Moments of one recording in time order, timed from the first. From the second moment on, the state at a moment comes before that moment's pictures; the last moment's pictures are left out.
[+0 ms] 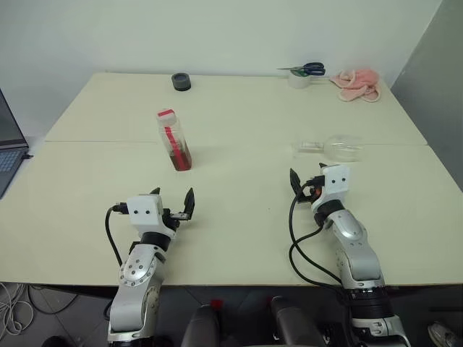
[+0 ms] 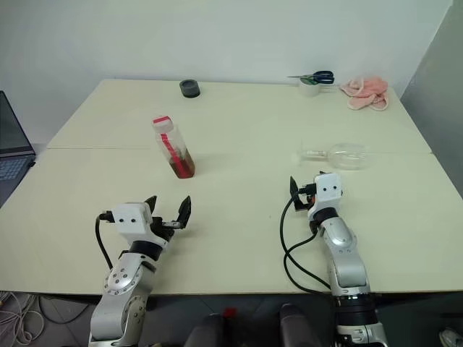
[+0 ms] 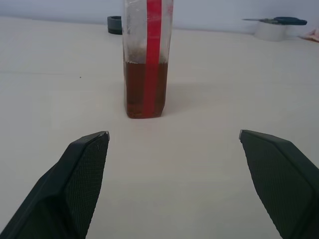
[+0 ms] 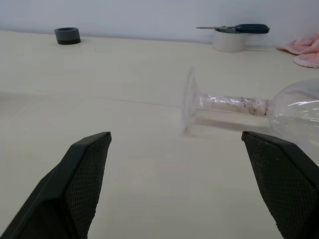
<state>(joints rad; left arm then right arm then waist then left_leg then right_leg) 0.07 0.15 0.12 -0.32 -0.22 0.20 -0.14 -0.25 -0.10 -0.01 -0.05 0.07 0.16 0.15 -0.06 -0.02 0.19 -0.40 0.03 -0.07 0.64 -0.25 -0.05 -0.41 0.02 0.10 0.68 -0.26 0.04</state>
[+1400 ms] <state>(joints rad) -0.40 0.16 0.17 -0.19 -0.13 0.39 0.04 -0.39 -0.19 0.21 -0.10 0.04 0.12 0.42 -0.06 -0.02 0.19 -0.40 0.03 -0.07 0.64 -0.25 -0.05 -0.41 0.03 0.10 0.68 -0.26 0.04</state>
